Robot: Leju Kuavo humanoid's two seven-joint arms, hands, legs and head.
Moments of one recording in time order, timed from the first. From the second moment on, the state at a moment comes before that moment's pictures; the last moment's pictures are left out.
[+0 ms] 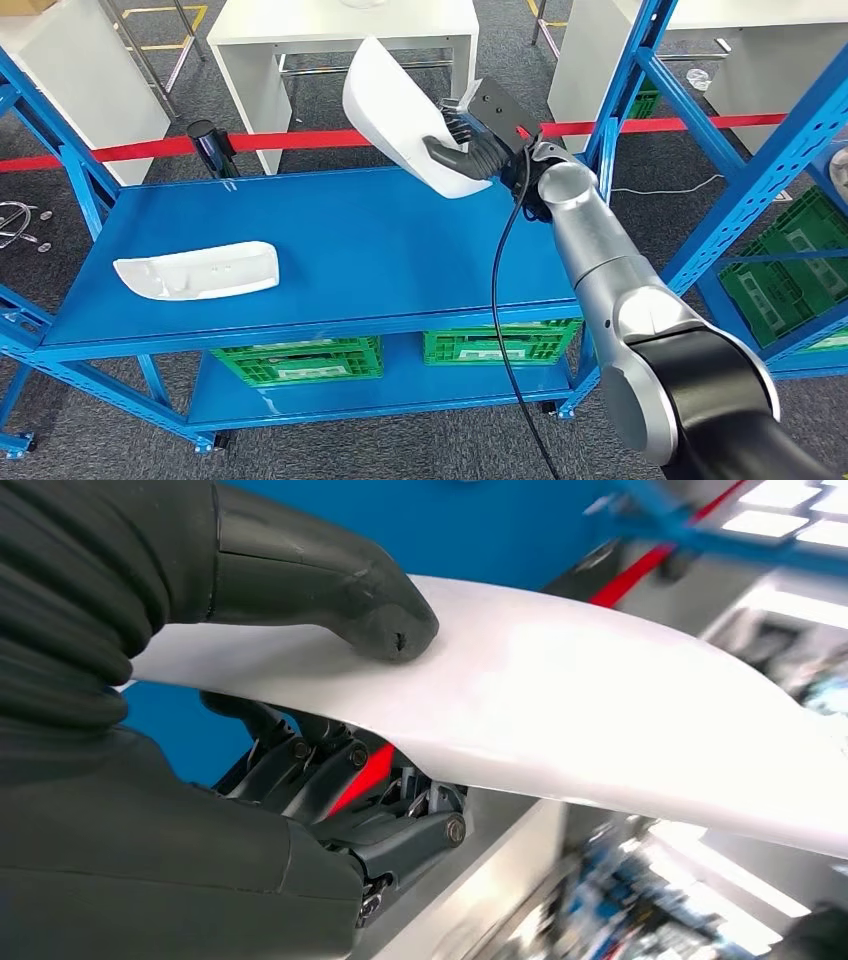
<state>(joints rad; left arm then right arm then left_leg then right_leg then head) -0.14 -0.13 0.81 -0.21 -1.02 -0.48 0.06 -1.04 0.16 0.10 -0.43 0.47 0.55 -0.55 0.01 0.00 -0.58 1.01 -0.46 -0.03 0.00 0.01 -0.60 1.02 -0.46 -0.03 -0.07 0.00</state>
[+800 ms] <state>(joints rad) -0.14 -0.13 0.81 -0.21 -1.08 -0.48 0.07 -0.33 0.08 0.32 -1.43 -0.41 0.84 -0.45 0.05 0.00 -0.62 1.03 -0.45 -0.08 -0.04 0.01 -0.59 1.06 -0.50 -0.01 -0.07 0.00</state>
